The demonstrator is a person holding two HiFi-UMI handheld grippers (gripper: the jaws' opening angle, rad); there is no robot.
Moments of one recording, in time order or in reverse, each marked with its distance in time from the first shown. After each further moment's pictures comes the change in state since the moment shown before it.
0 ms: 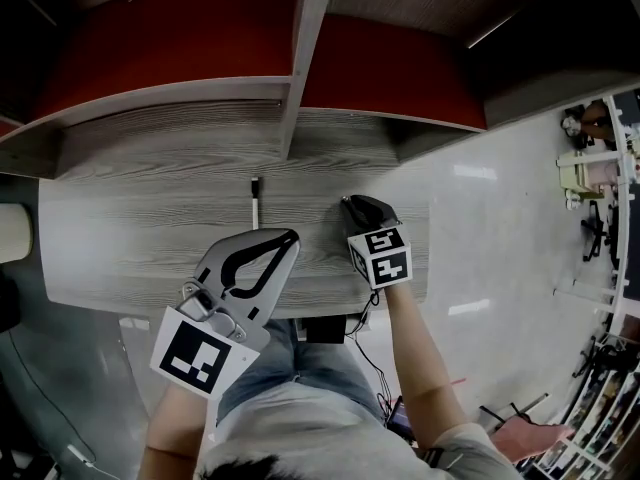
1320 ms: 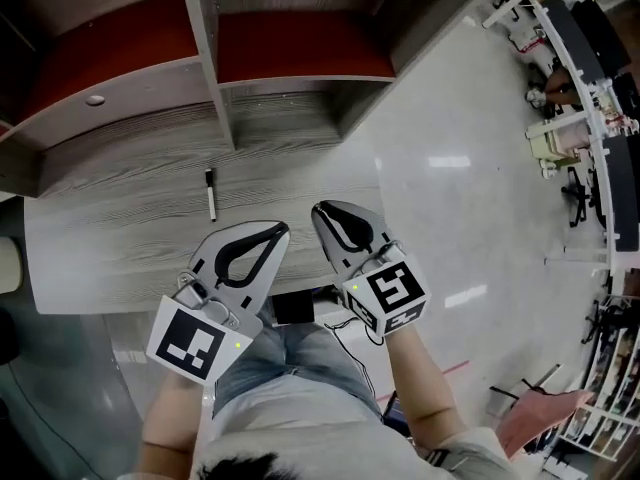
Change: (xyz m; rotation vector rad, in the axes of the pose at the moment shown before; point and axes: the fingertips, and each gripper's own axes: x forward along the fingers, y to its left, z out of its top) left arm 0.011 -0.087 0.018 0.045 -0.058 -0.097; right arm -0.179 0.045 0.059 -0.007 -0.393 0.064
